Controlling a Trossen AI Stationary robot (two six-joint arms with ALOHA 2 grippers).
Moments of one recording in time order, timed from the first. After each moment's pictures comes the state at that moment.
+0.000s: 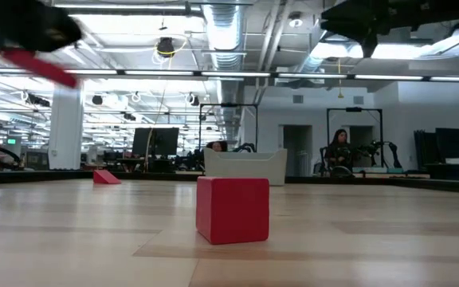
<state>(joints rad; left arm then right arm) -0.57 1.15 0.93 -0.91 -0.11 -0.50 -0.03 0.73 0.46 0.32 0.26 0.18</state>
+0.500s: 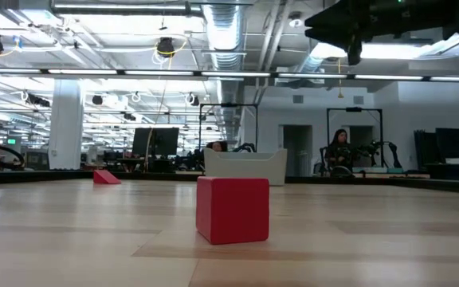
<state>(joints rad) -0.81 1.15 0.93 -1.05 0.21 -0.98 -0.03 0.90 0.46 0.49 0.26 0.21</state>
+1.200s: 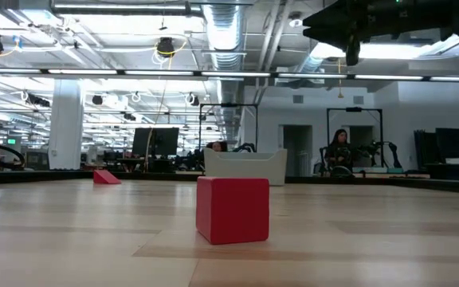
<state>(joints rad) -0.85 1.15 0.66 -0.99 0.34 -1.20 -0.03 0.91 0.46 0.51 0.26 0.22</state>
